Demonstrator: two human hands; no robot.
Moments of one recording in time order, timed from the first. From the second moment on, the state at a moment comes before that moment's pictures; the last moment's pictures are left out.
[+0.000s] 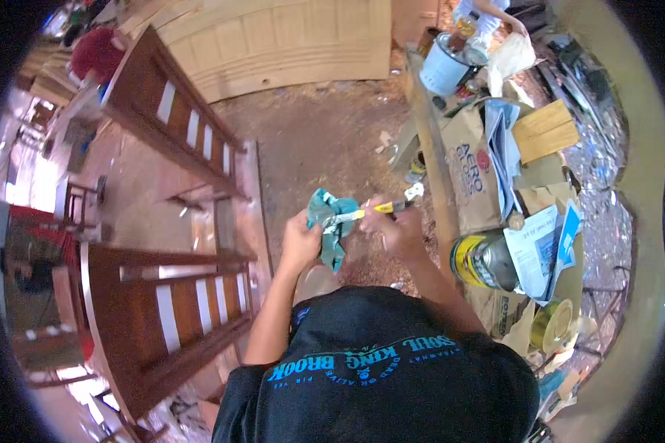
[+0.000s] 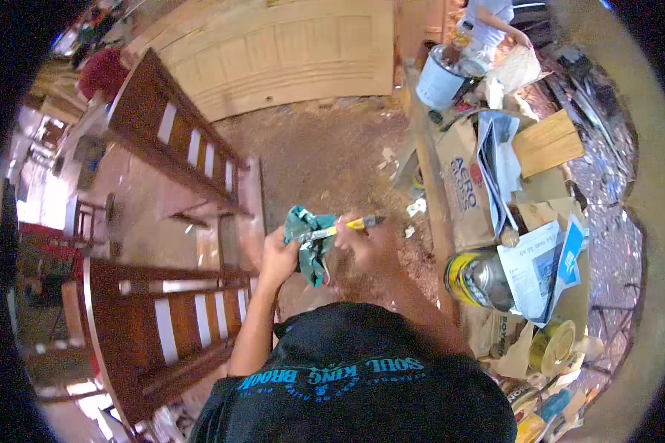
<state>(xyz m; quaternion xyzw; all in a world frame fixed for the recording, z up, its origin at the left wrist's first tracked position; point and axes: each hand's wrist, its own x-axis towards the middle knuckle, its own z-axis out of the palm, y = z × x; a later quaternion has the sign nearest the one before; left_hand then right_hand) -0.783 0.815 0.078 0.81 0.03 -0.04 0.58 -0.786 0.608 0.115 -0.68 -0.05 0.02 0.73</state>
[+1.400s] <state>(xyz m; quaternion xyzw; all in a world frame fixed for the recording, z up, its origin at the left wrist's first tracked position) -0.226 0.510 -0.034 0.71 -0.54 -0.37 0.25 -0.414 0.484 0.175 -0.77 0.30 -0.43 0.37</state>
